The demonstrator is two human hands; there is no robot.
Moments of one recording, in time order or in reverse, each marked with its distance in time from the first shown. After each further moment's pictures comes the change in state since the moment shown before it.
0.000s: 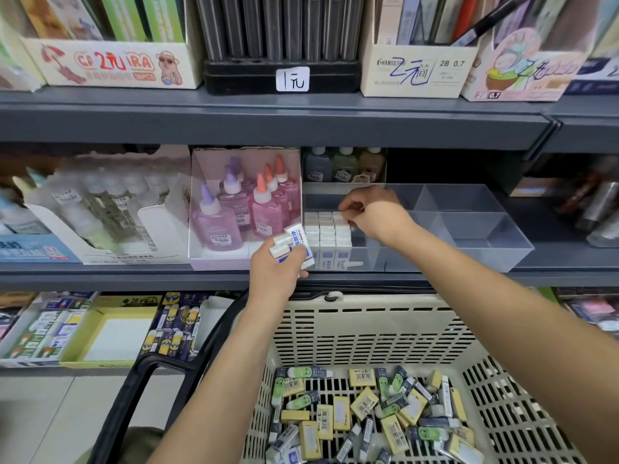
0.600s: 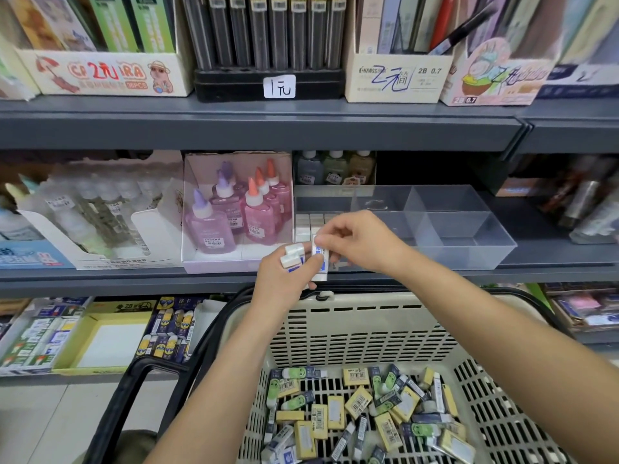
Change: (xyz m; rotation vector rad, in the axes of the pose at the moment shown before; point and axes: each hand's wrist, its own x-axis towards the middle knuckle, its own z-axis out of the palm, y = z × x) left_hand -0.014 0.003 0.008 0.000 -0.191 0.064; right_hand -0.053 -0.010 0.005 0.439 -0.116 -0.127
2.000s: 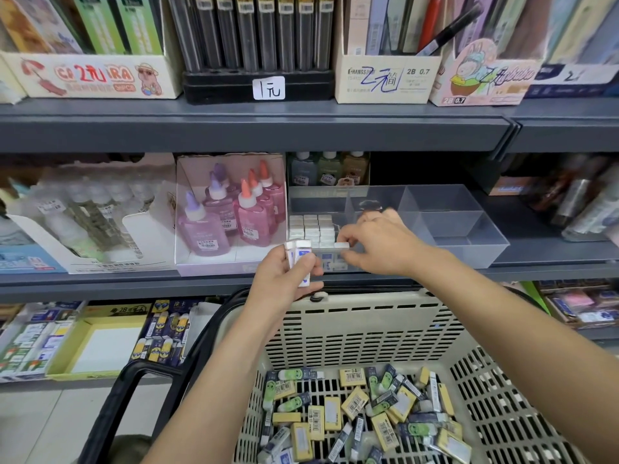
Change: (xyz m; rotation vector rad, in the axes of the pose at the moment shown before) left_hand 0.001 -0.006 0.003 -0.208 -0.114 -0.097; right_hand 0.000 0.034 -0.025 -0.831 -0.058 -0.171
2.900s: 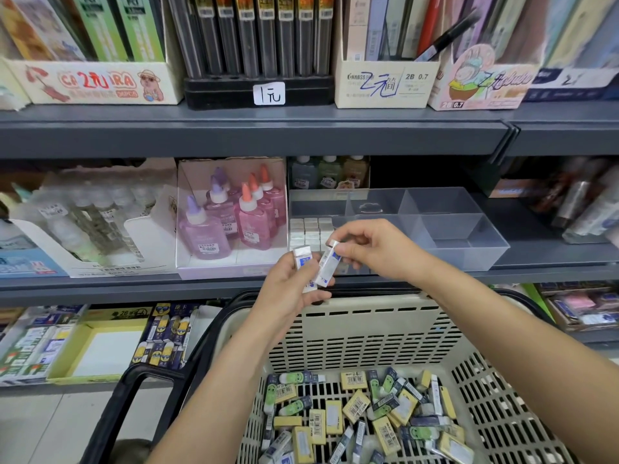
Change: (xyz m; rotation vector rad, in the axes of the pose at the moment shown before) left_hand -0.003 -0.001 0.007 -0.108 -0.092 -0.071; right_hand -0.014 -0.017 -0.010 0.887 0.046 0.100
